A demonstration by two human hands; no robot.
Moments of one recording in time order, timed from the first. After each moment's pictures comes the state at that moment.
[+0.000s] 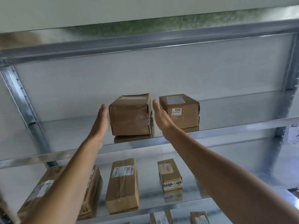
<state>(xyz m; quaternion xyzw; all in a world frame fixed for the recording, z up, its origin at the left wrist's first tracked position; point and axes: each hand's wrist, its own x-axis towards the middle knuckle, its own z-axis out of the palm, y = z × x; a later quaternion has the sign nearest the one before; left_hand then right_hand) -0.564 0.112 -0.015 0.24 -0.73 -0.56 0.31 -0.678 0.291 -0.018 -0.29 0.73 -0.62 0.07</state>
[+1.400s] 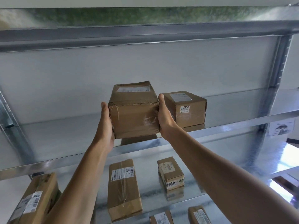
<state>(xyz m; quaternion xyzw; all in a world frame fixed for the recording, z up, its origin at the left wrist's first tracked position) -0.569 0.091 -0.023 0.09 -0.64 -0.71 0.27 -0.667 0.242 -0.017 -0.19 0.58 -0.78 0.16</state>
